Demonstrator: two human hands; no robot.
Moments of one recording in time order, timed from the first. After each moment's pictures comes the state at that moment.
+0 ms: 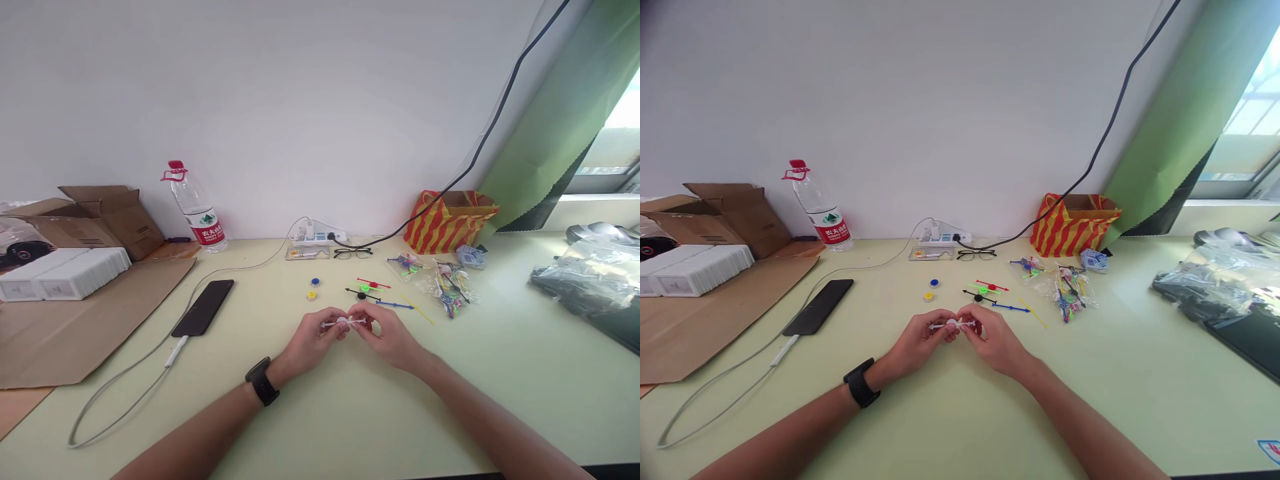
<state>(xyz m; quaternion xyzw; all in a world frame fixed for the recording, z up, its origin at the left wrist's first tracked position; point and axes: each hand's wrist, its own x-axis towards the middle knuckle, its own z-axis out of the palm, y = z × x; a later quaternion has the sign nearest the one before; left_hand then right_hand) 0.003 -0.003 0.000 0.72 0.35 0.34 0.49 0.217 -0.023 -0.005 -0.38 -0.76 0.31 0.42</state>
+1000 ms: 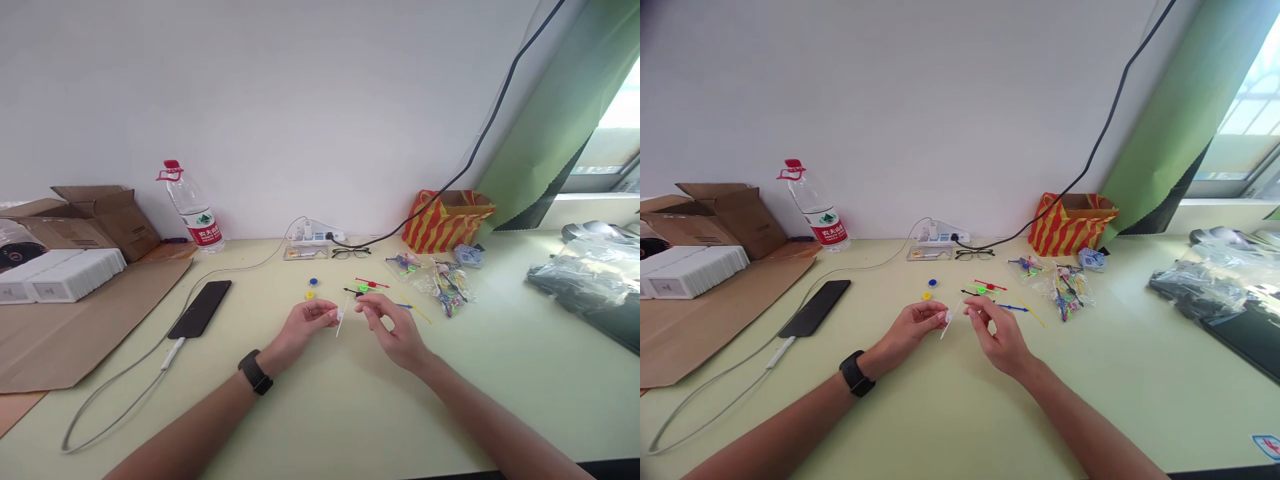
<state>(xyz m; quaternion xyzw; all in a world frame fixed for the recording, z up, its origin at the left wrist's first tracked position) -0.005 0.015 -0.003 0.55 0.36 0.39 0.64 0.224 -0.030 0.002 -0.41 -0.72 0.23 0.51</state>
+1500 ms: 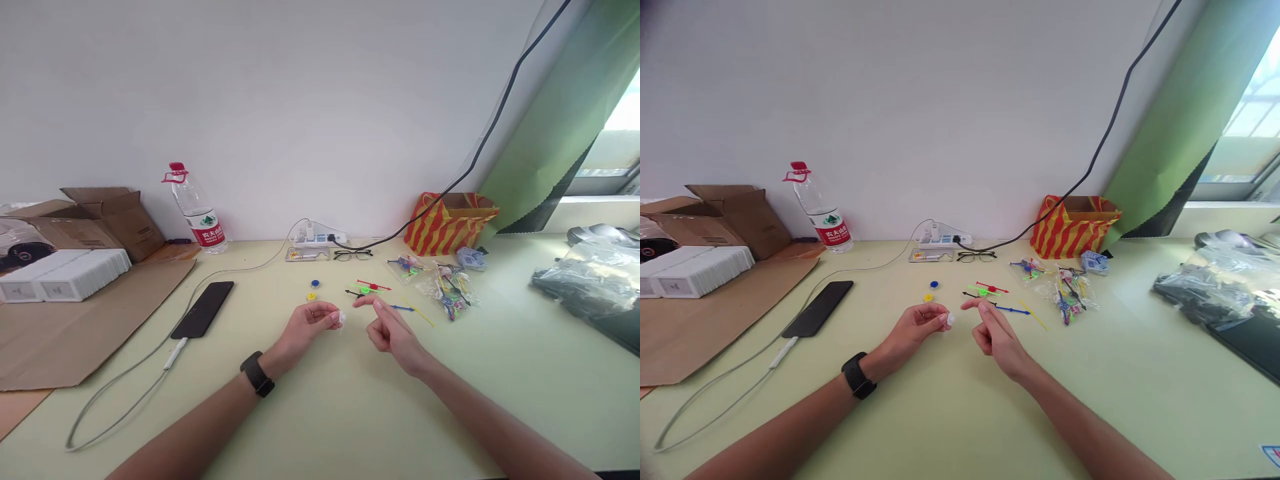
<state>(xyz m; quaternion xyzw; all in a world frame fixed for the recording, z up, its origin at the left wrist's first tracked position) -0.004 0.014 -0.001 0.56 0.36 0.40 0.63 0.221 -0.031 0.004 -0.42 -0.61 0.50 0.45</state>
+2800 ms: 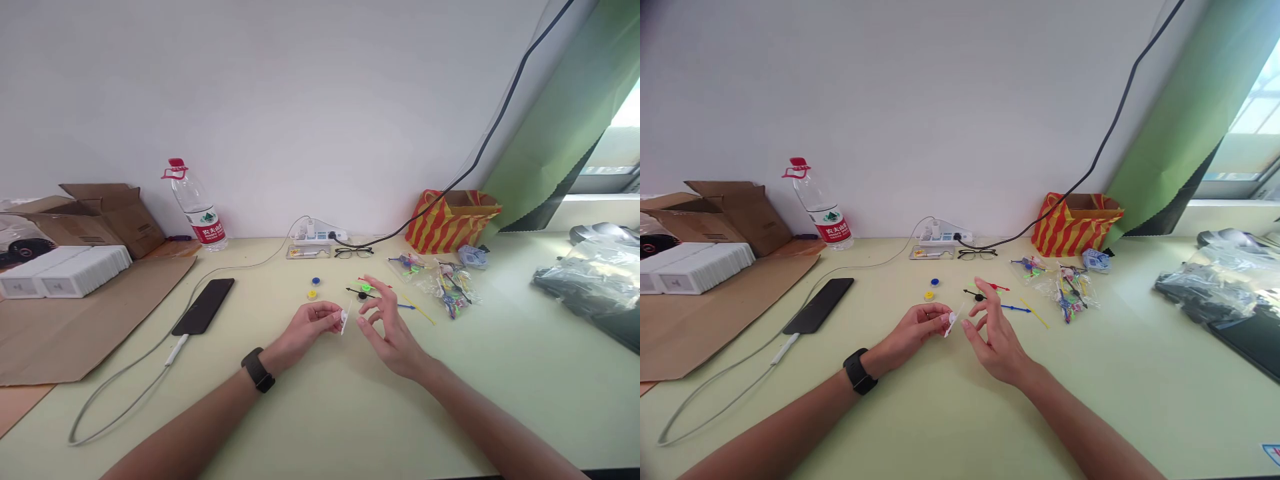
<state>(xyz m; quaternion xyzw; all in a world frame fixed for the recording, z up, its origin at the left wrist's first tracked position) -0.004 0.011 0.006 0.55 0.33 0.36 0.68 0.217 -0.038 0.004 -0.42 -0.67 0.37 0.48</state>
